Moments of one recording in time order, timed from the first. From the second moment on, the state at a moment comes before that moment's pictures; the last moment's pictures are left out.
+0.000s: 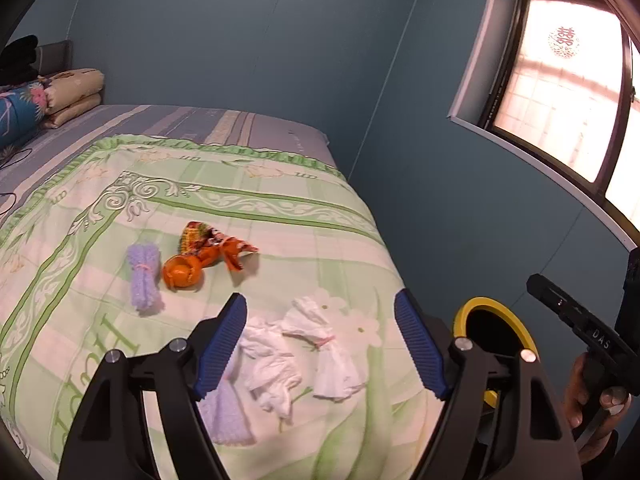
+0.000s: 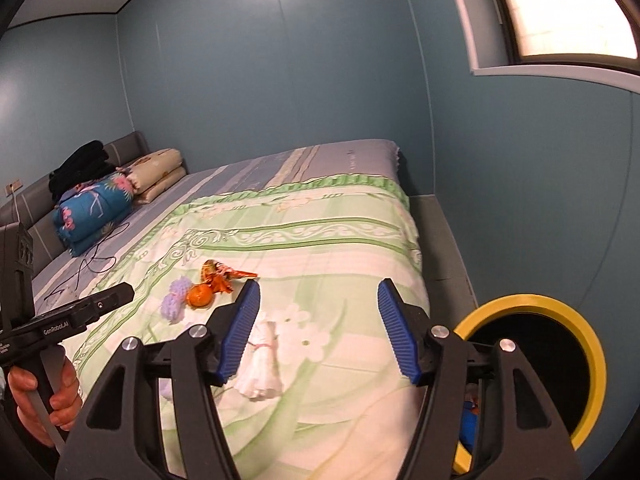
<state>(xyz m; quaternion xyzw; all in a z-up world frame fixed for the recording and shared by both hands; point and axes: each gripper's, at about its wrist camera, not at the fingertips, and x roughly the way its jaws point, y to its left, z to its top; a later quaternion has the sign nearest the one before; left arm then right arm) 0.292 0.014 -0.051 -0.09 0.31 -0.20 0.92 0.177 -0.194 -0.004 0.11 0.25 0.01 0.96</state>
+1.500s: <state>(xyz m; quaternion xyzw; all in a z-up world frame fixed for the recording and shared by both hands) 0.306 0.078 -0.187 -0.11 0.41 -0.14 0.89 0.275 -0.101 -0.124 0.05 0.37 0.05 0.93</state>
